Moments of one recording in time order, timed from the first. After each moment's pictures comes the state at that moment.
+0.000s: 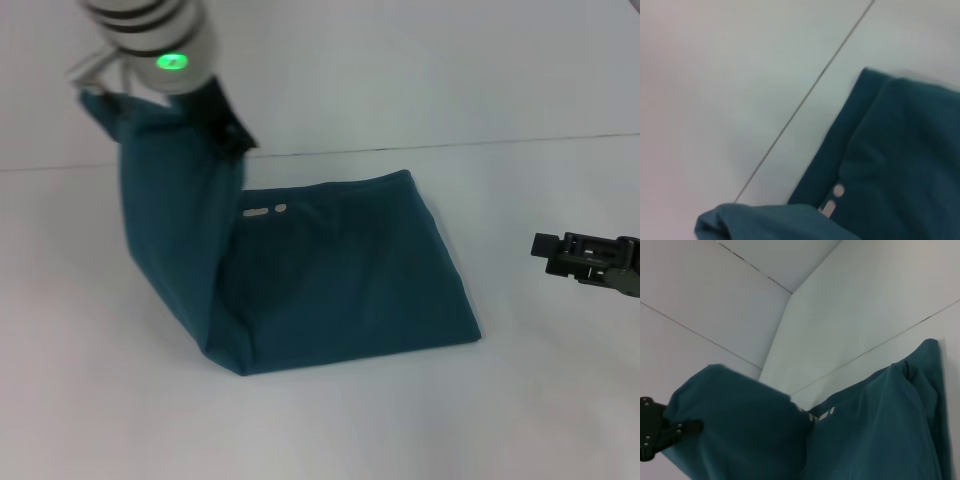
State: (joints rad) left arm -1.18 -2.03 1.47 1.21 2.86 1.59 -2.77; right arm 0.46 1.91 -0.53 -0.56 -1.97 -1.54 2.14
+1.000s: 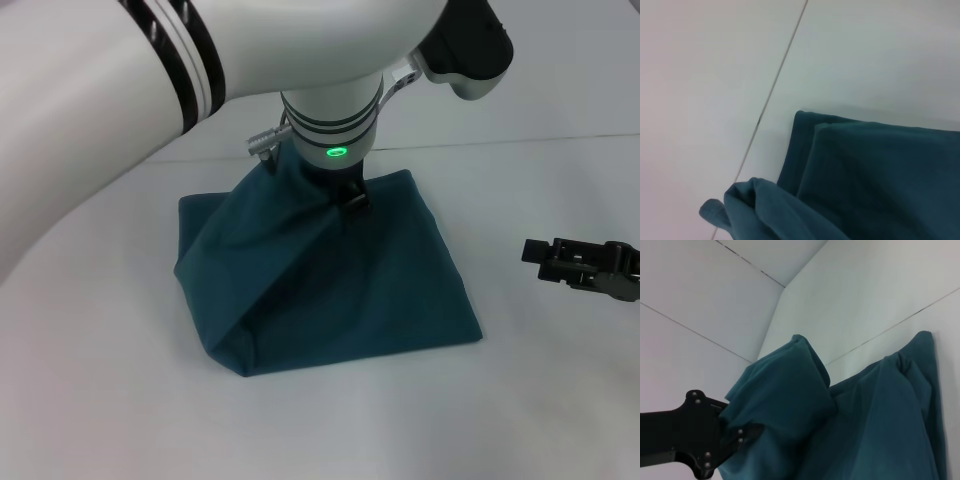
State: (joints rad) left arm -1.36 -2.16 1.69 0.85 2.86 1.27 -2.81; right arm 0.48 1.92 -0.53 -0.54 -2.00 -1.51 2.15
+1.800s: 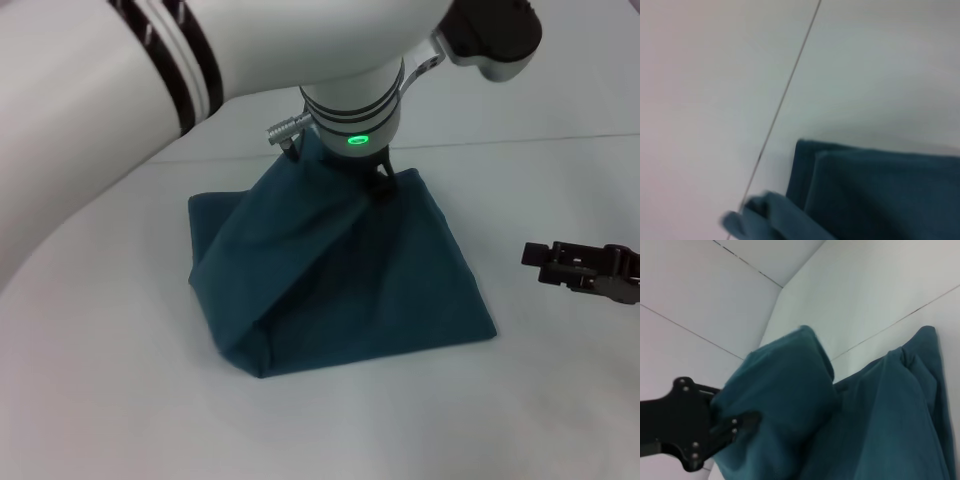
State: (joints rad) left arm -1.33 -2.17 1.68 0.93 2.86 1.24 -2.80; right arm 0.47 1.92 -0.53 -0.54 -2.00 -1.51 2.14
